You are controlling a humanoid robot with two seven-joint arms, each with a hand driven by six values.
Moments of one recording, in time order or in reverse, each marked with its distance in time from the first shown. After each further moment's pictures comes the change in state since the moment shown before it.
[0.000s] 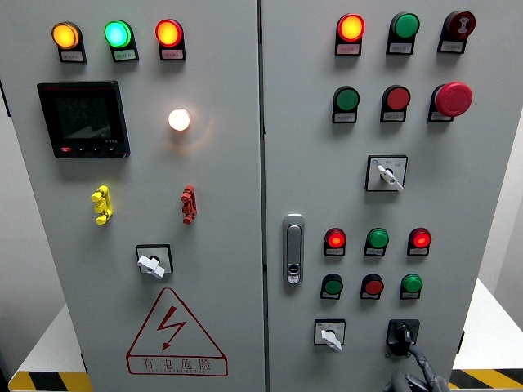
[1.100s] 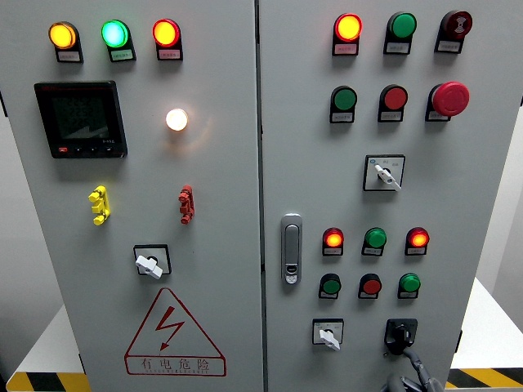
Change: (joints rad) left arm 0.000 0.000 0.000 0.000 0.000 0.000 0.000; right arm 0.000 0.000 -0.017 0.000 0.001 0.001 -0.001
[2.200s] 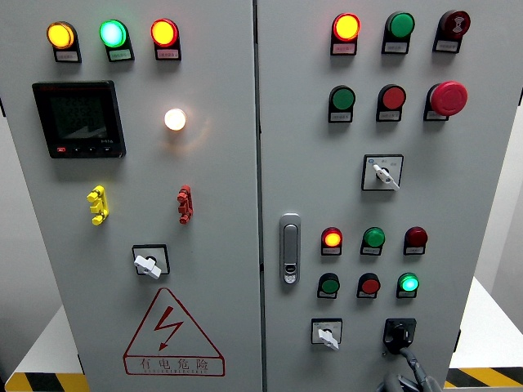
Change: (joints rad) left arm 0.000 0.000 0.000 0.000 0.000 0.000 0.000; right arm 0.011 0.000 -0.009 0.001 0.011 0.000 -0.014
